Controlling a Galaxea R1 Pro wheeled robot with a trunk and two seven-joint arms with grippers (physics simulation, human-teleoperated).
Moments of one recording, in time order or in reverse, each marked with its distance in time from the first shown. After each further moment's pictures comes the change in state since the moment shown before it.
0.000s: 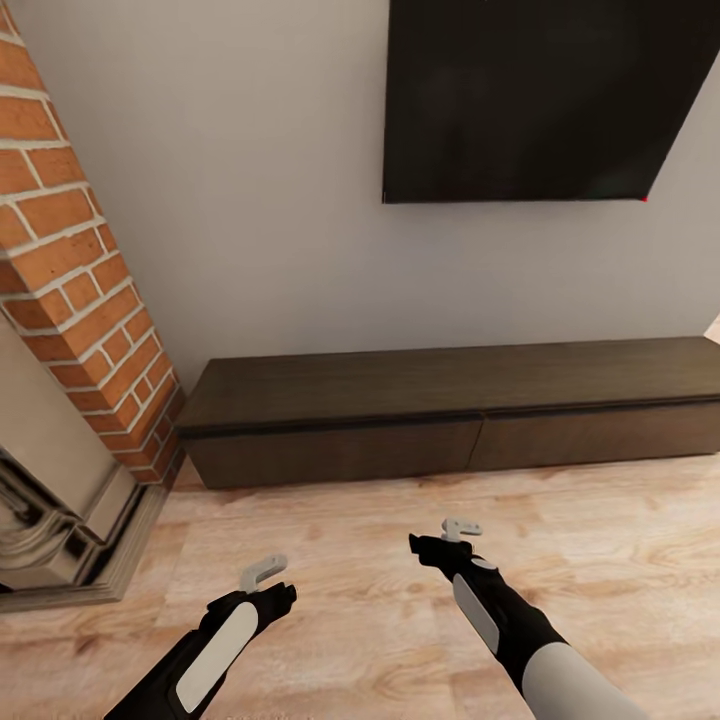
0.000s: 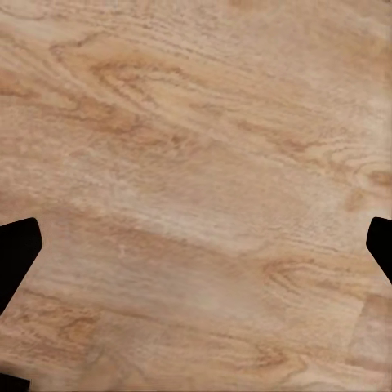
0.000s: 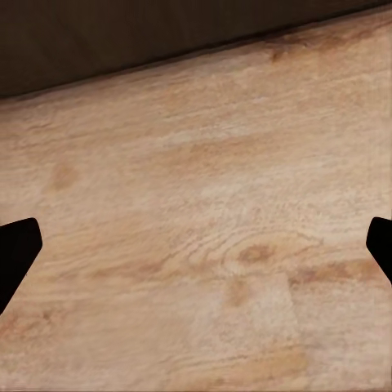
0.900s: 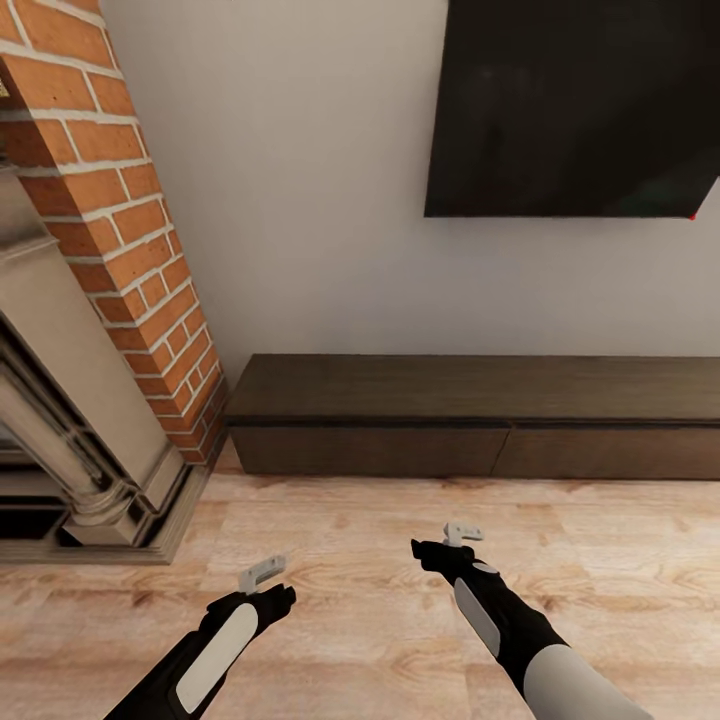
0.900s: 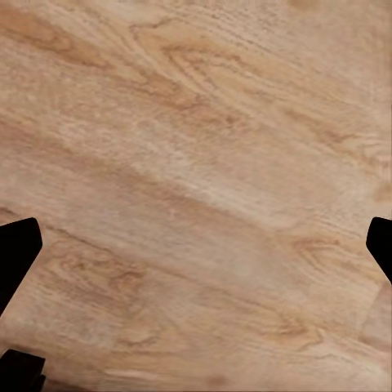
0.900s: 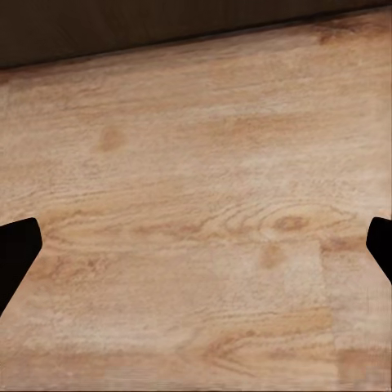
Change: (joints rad) left arm 0.000 0.000 0.000 0.009 -0.002 0.000 0.001; right arm 0.000 -0.003 0.001 0.028 0.001 -0.003 -0.002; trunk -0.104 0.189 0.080
